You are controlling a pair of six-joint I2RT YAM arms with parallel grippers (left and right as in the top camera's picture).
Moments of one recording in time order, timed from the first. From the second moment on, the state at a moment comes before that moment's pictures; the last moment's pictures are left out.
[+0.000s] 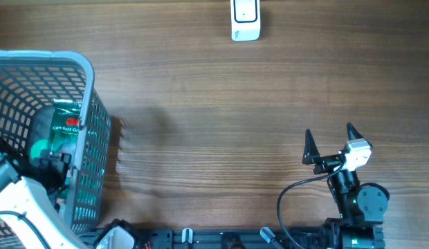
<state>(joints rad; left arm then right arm) 0.84 1.15 0.95 -1.17 -0.02 -0.58 -0.07 0.01 0.01 0.01 -0.23 0.01</state>
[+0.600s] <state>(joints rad) 0.84 1.15 0.63 -0.74 0.13 -0.66 -0.07 0.01 0.01 0.01 -0.23 0.01</state>
